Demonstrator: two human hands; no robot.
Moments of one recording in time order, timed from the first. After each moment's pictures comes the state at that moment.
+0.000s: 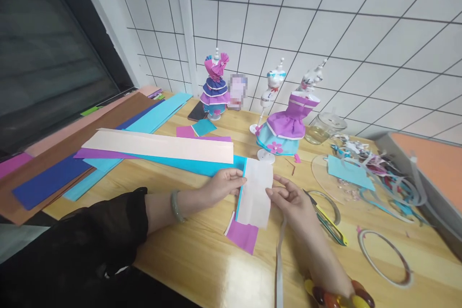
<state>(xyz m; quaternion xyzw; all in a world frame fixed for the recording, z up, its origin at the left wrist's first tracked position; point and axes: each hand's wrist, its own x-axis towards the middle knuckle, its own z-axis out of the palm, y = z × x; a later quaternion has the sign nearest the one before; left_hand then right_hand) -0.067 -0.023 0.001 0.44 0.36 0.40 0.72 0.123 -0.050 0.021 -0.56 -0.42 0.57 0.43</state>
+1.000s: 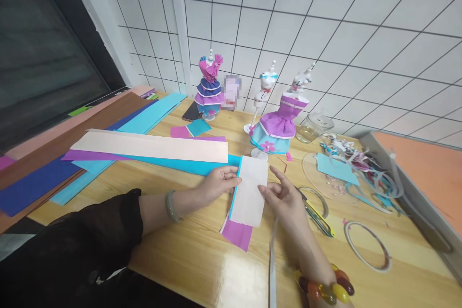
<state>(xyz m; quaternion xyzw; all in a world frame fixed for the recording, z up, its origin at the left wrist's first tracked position) -0.064 -0.022 -0.005 0.42 0.38 0.42 0.71 0.119 -0.054 0.018 -0.56 -0.47 0.50 0.46</state>
